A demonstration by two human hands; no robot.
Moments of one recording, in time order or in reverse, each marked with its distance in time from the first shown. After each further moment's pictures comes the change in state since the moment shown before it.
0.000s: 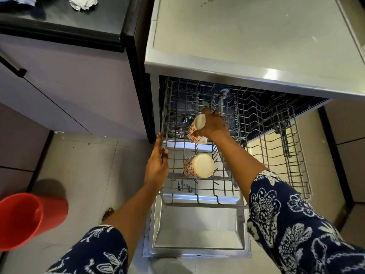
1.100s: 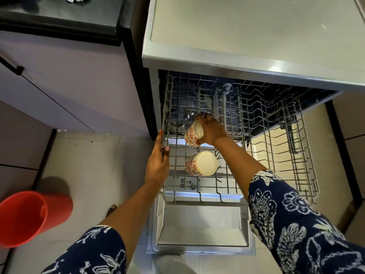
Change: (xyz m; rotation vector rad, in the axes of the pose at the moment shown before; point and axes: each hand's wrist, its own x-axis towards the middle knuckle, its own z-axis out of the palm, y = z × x) left_hand 0.001 -0.002 0.000 -0.014 0.000 0.026; right_hand 0.005 0.019 0.032 -0.124 -0.090 -0.256
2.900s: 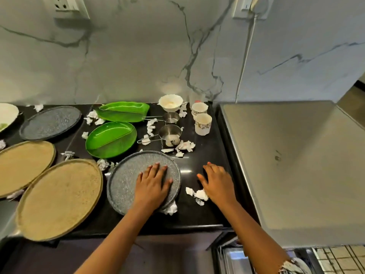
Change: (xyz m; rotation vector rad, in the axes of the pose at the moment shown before) left_hand 0.306 0.222 -0.375 1.099 -0.003 0.320; right_hand 0.169 -0.301 -0.243 0.071 0.663 0.070
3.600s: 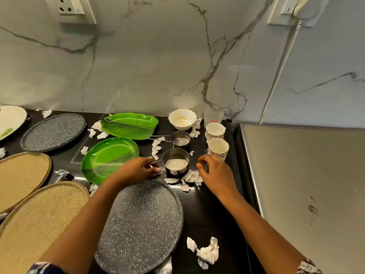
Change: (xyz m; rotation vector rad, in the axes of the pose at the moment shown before) left_hand 0.142 -0.051 -0.080 -0.405 -0.323 -0.070; right_hand 0.148 -0.016 -0.024 0.355 0.009 -0.105
